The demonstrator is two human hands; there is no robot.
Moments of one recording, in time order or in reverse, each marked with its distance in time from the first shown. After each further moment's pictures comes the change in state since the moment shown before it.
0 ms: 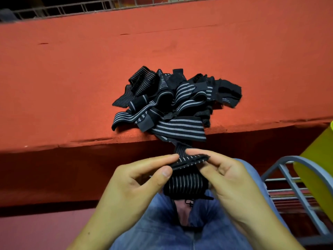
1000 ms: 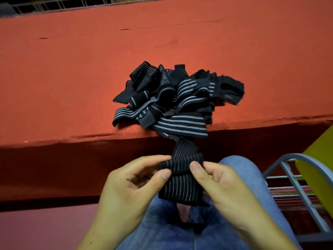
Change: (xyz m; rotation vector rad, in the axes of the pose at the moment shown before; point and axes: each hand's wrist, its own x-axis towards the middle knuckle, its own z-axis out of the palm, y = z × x) left_hand -0.011 -0.008 0.005 -0.056 0.148 -0.026; right_hand -0.005 0.019 0.001 -0.137 -0.106 0.088
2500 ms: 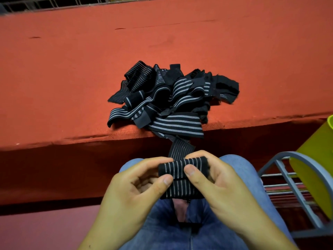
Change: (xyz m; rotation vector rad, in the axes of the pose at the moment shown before) left_hand -0.002 -0.006 0.004 -0.053 -0.105 -0.050; right_hand -0.003 -0.010 -0.001 -0.126 -0.035 -0.210
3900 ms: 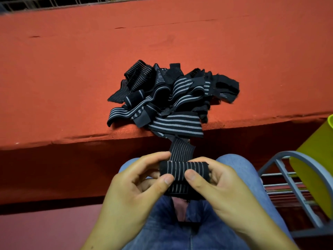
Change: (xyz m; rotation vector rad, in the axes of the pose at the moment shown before) left_hand -0.001 -0.007 0.003 -0.009 0.044 -0.012; right_hand -0.003 0.009 -0.003 0.065 0.030 0.060
